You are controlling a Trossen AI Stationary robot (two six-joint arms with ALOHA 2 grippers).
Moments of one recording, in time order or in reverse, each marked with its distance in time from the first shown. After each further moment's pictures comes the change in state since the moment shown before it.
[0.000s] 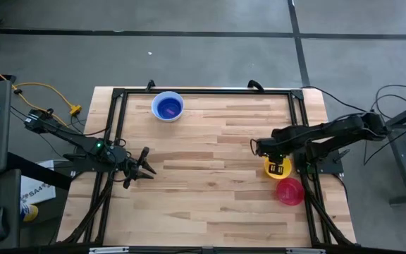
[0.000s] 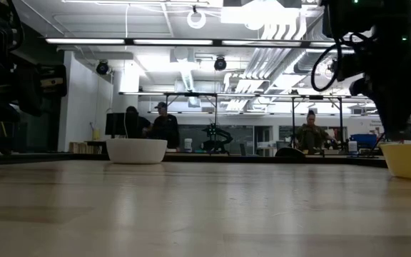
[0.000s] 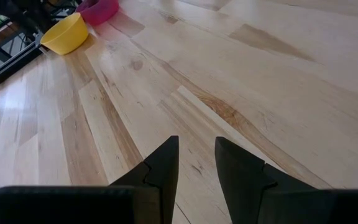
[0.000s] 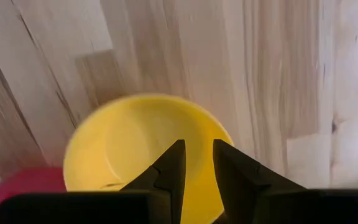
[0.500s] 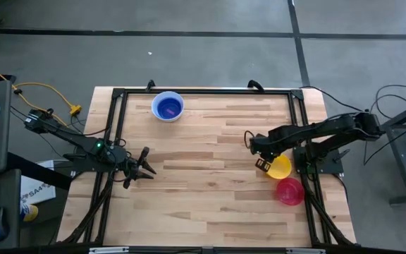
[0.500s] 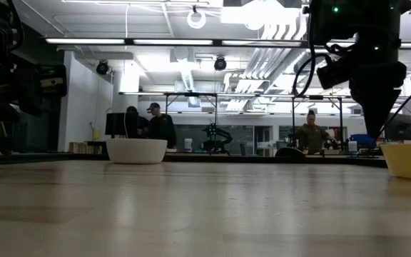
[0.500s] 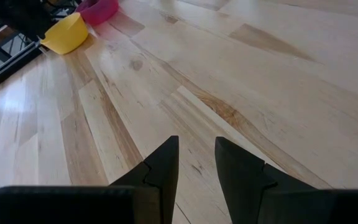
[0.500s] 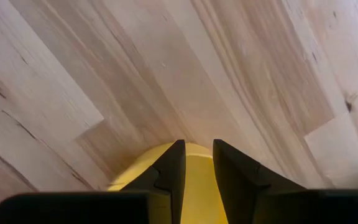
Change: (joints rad) left arm 0.000 0.000 0.000 0.000 0.000 0.000; right arm -0.037 0.098 0.029 0.077 0.030 0.340
